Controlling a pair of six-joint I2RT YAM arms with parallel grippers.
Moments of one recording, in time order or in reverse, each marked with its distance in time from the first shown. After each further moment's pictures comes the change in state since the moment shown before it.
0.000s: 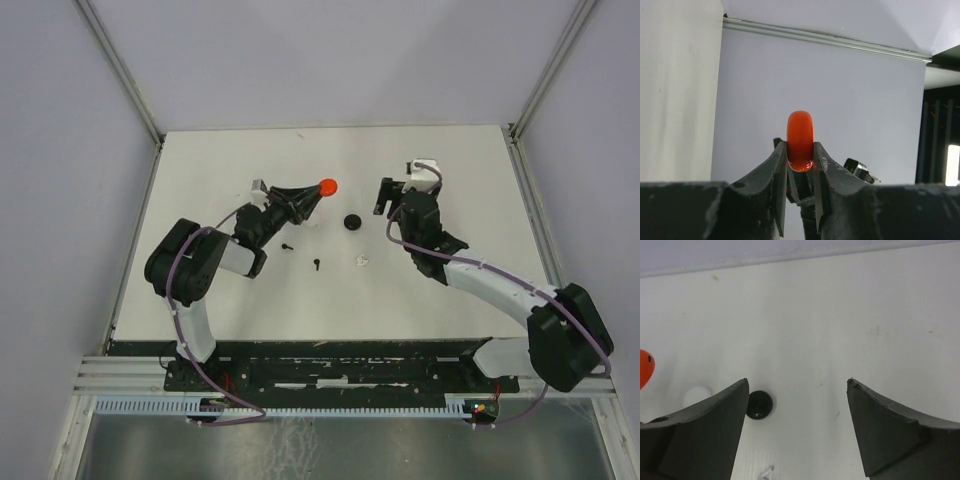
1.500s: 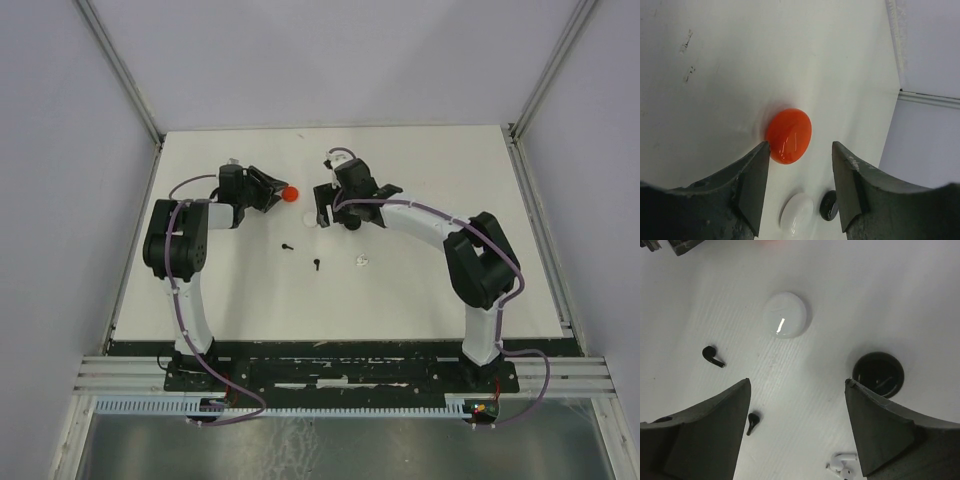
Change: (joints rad) left arm 0.293 0.185 0.505 -0.966 0.052 0.763; right arm -0.003 0.520 0.616 -0.621 -0.576 0.049
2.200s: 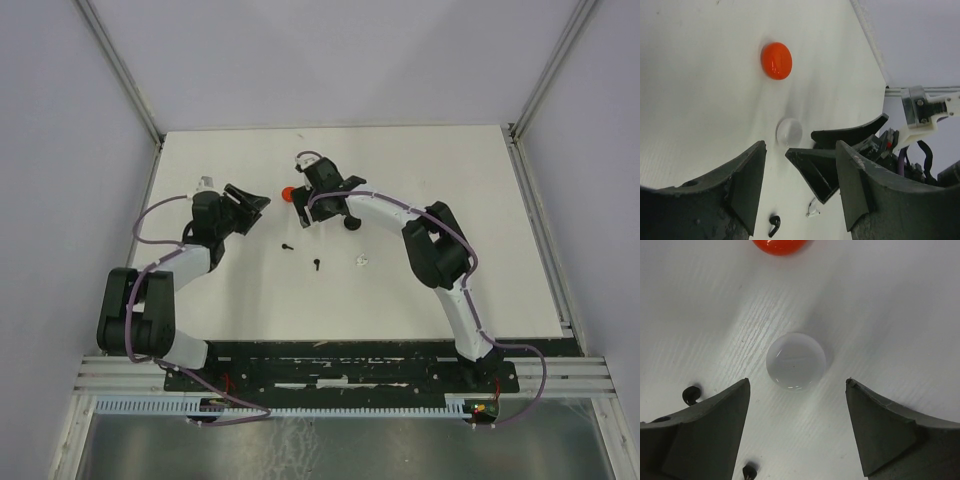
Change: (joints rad) left arm 0.015 -0.578 -0.447 -0.016 -0.111 0.052; right arm 0.071 0.351 0.415 -0.185 0.057 -0.082
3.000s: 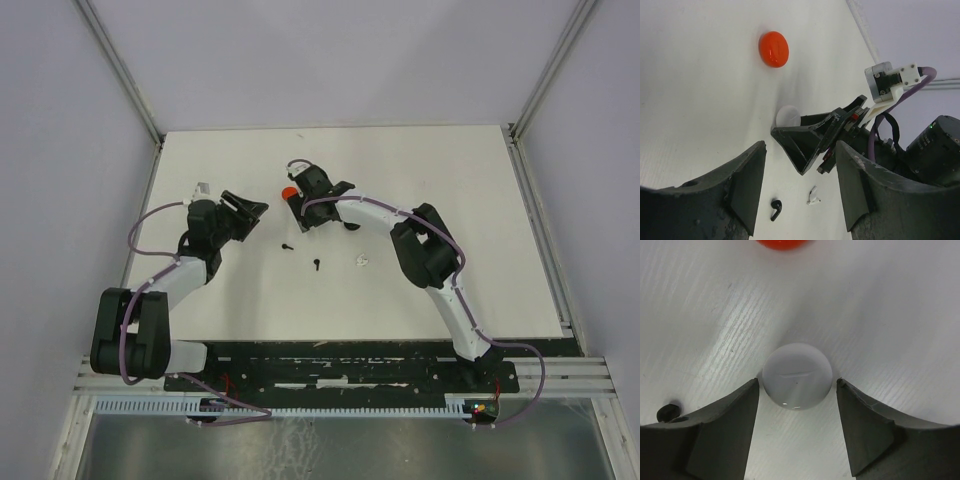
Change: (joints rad) left arm -0.001 -0.149 -0.108 -0.020 0.004 0.010; right arm 0.034 0.092 0.072 -0.032 0.087 -0.047
